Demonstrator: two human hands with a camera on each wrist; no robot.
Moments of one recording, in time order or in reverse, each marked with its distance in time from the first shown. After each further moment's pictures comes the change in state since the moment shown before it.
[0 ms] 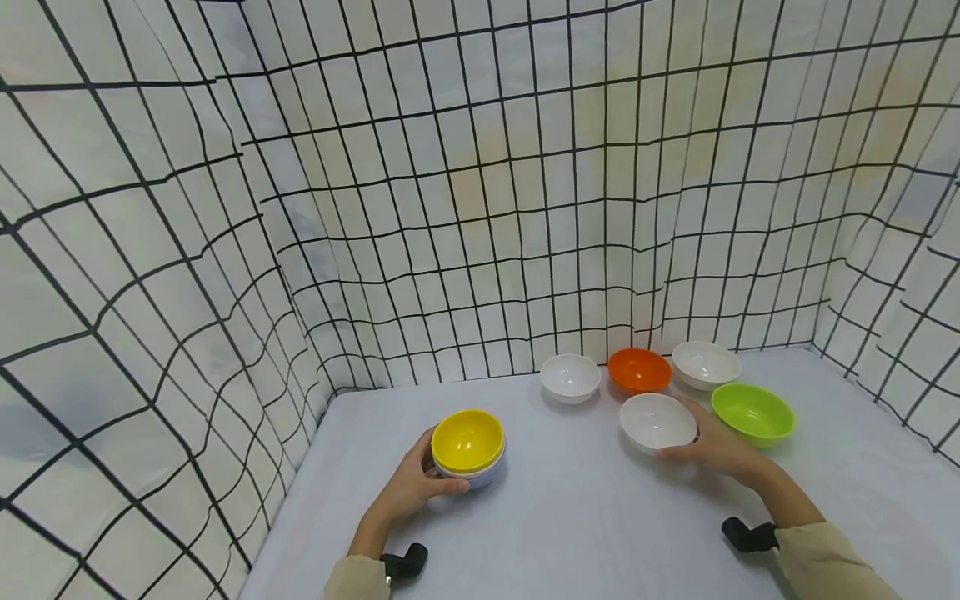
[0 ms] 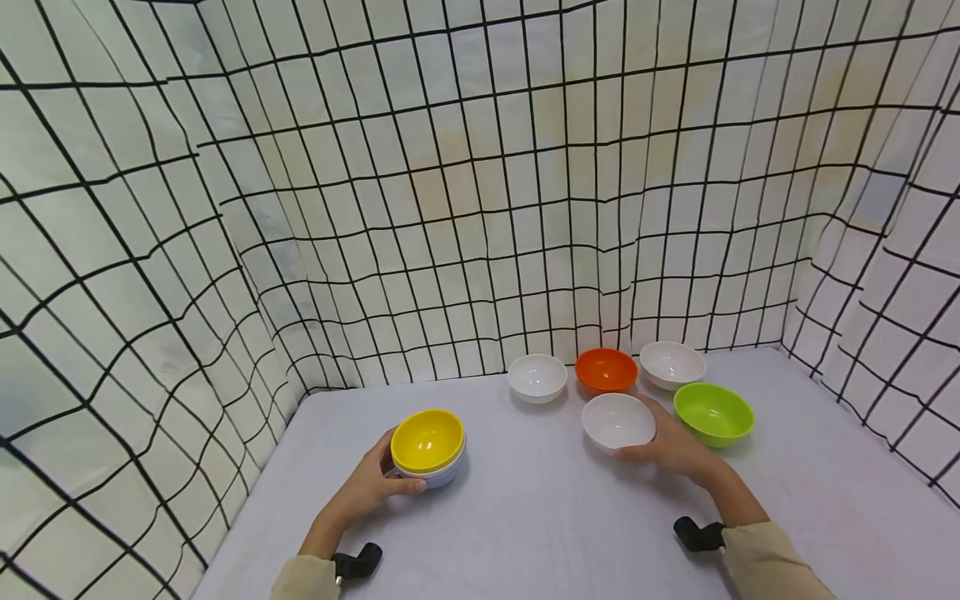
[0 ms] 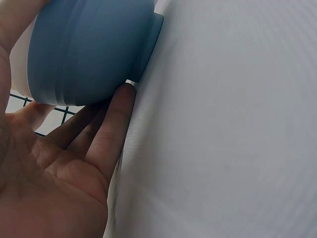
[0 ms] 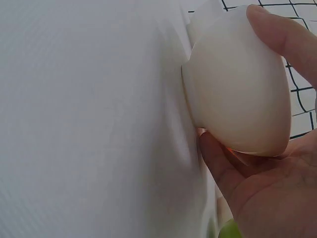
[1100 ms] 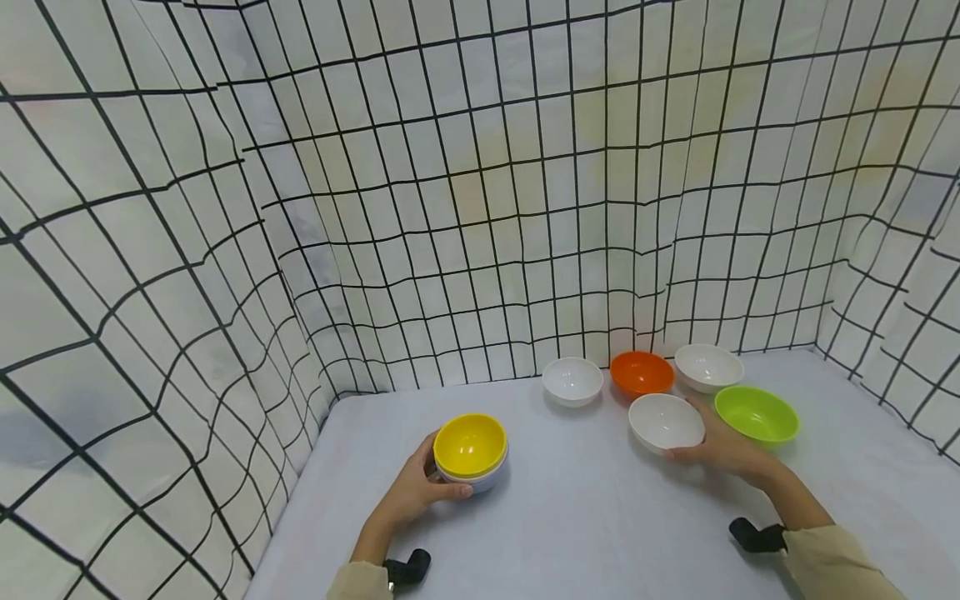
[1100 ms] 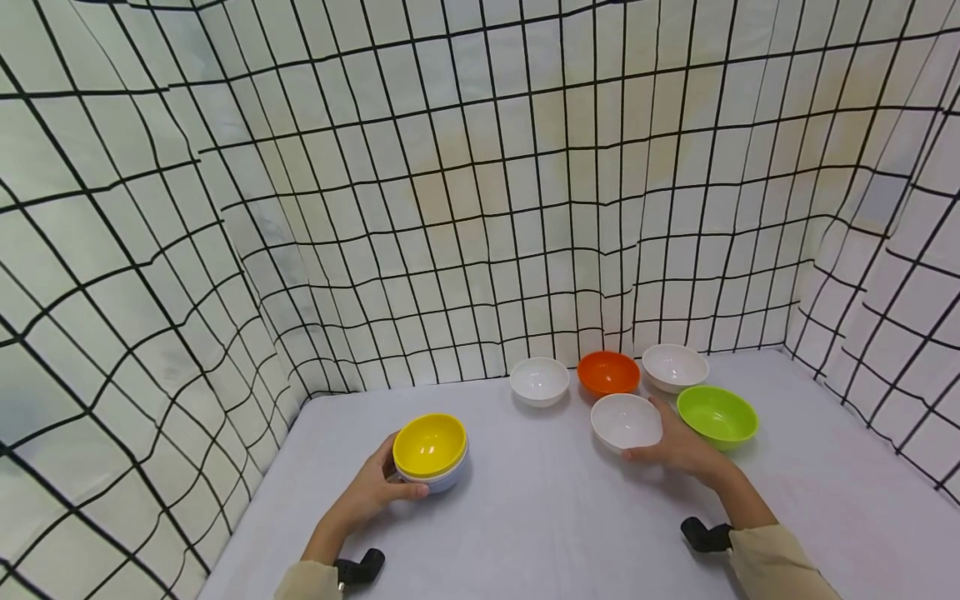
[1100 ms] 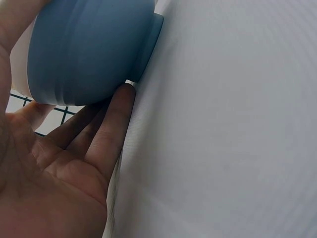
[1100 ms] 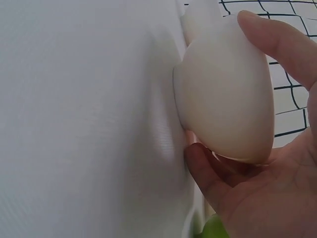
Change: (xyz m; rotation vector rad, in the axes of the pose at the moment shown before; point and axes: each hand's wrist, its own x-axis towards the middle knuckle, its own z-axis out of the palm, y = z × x) left_hand 0.001 -0.002 0.000 -0.021 -0.011 -0.001; right_hand -0.004 -0.001 -0.008 0.004 -0.026 0.008
